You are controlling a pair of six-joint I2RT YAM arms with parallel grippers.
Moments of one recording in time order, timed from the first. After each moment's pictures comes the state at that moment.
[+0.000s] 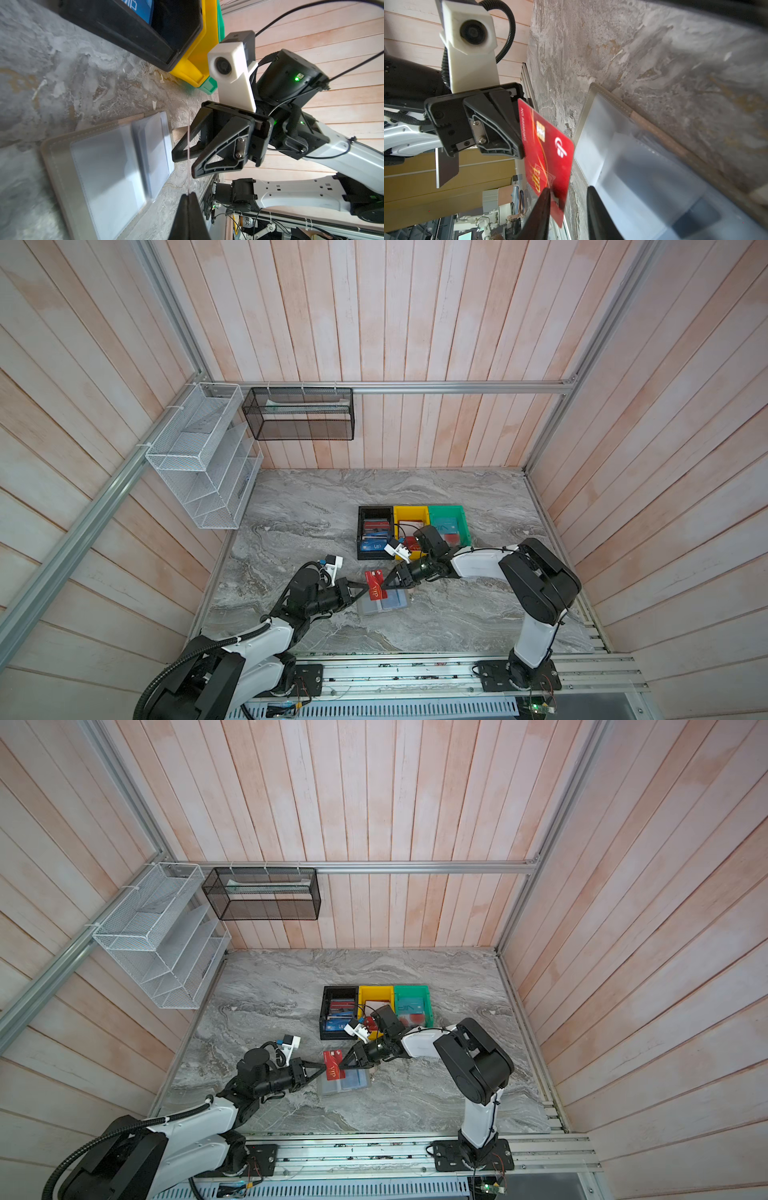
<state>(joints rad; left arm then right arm) -0.42 1.12 0.13 0.58 0.68 -1.04 0.69 1.84 0.89 0.05 -1.02 0.52</state>
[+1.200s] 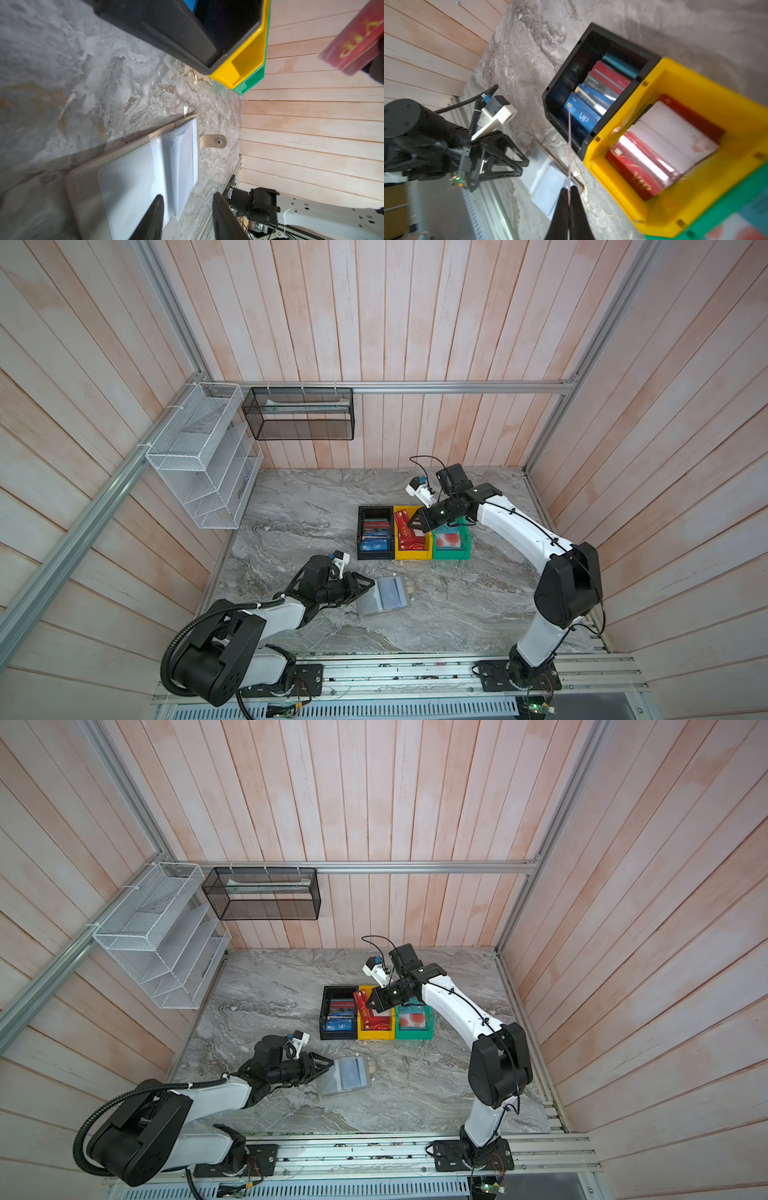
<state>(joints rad) -0.43 1.35 0.30 0.43 0.67 -0.96 0.50 1.76 1.59 -0.82 -0.51 -0.05</state>
